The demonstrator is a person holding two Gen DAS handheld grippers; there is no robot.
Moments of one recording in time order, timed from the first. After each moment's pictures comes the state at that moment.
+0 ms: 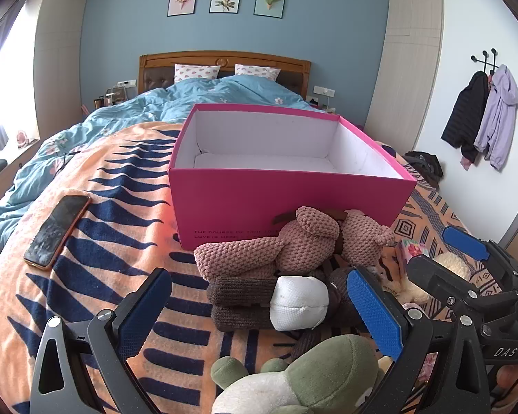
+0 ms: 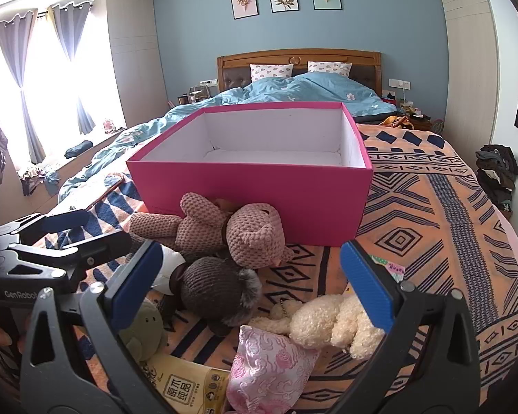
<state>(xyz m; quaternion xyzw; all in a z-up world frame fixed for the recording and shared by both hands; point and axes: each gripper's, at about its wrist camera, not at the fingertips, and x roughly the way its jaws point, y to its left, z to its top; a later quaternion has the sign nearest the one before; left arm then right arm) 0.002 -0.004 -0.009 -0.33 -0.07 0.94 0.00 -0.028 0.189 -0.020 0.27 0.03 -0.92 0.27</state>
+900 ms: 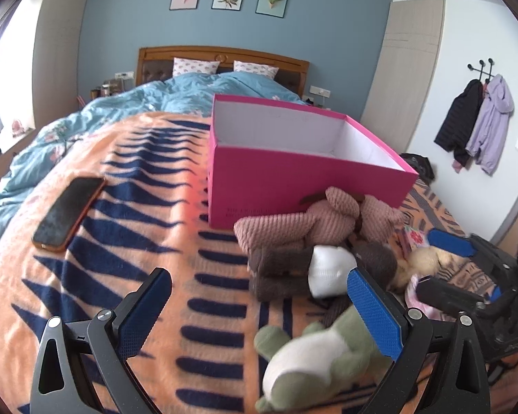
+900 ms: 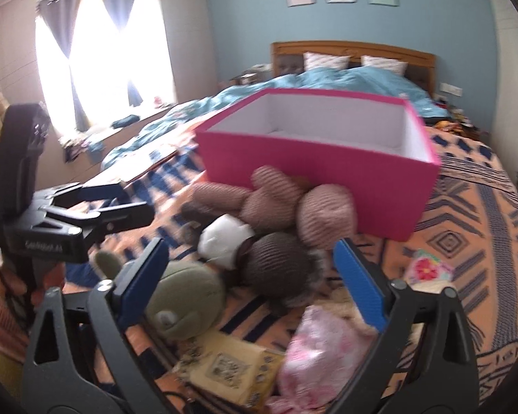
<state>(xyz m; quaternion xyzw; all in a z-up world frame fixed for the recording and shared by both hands) 0.030 -0.054 -0.022 -0.33 -0.10 0.94 0.03 -0.005 0.163 -0.030 0.29 0.07 -0.87 0.38</state>
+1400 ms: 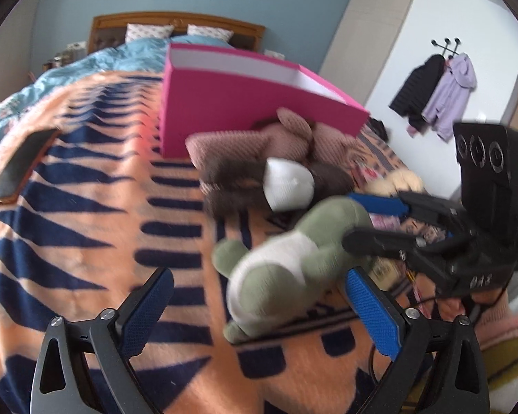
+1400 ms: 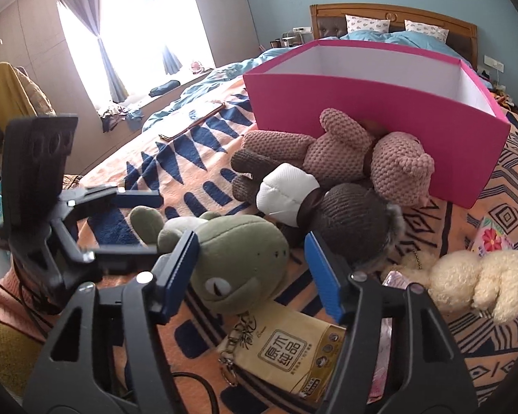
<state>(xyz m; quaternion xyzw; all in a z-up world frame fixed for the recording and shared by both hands) 0.056 -0.043 -0.059 -0.39 -0.11 0.90 0.15 0.000 0.140 -0.060 0.36 0.07 -0.81 0.46</state>
